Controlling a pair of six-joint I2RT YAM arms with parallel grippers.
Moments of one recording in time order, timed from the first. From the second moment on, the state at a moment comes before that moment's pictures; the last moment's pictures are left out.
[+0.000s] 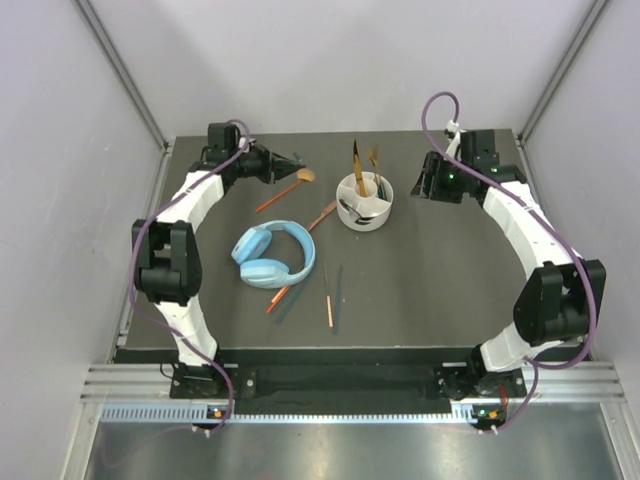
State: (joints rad) left arm -0.10 1.90 1.56 -0.32 0.87 -1.38; right arm 0.15 1.55 1.38 -0.61 -0.26 0.29
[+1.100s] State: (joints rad) left arm -0.40 1.69 1.26 0.49 0.88 -2.00; right arm 0.17 1.44 1.29 -0.60 -0.18 0.29
